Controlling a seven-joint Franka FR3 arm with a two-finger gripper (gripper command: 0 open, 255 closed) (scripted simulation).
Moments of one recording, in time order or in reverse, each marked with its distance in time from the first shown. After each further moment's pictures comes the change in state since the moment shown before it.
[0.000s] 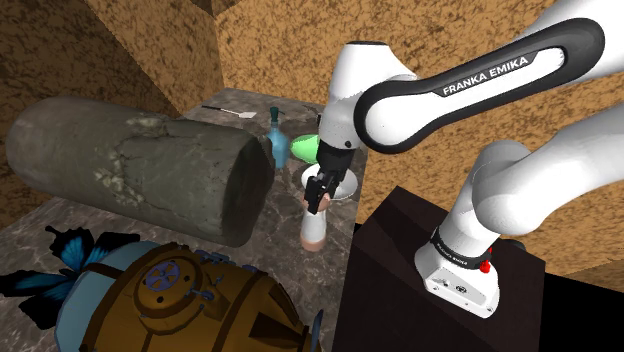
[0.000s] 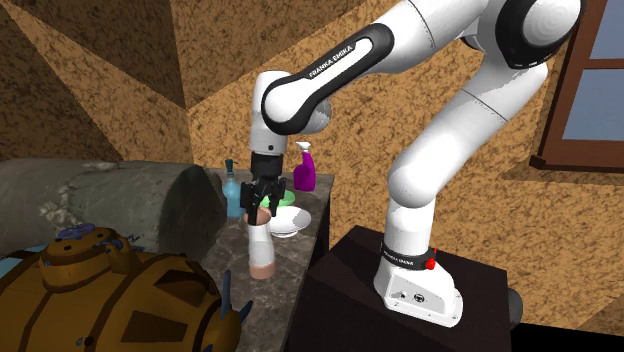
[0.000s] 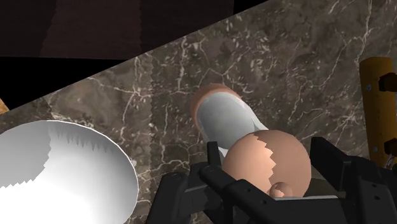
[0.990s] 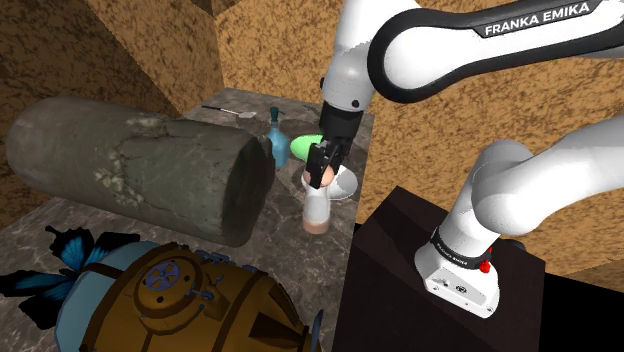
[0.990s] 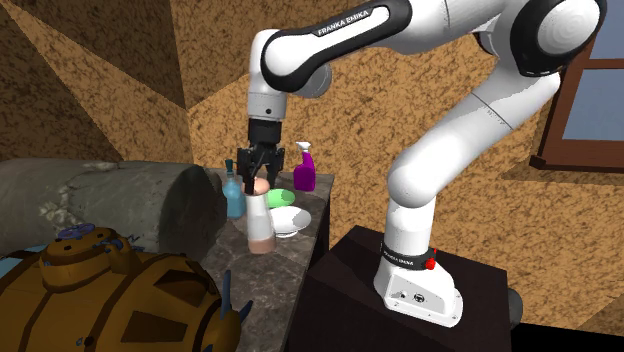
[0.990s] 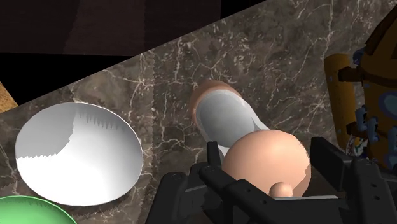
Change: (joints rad) arm -0.019 -0.099 -0.051 0.139 -0.063 -0.235 0.041
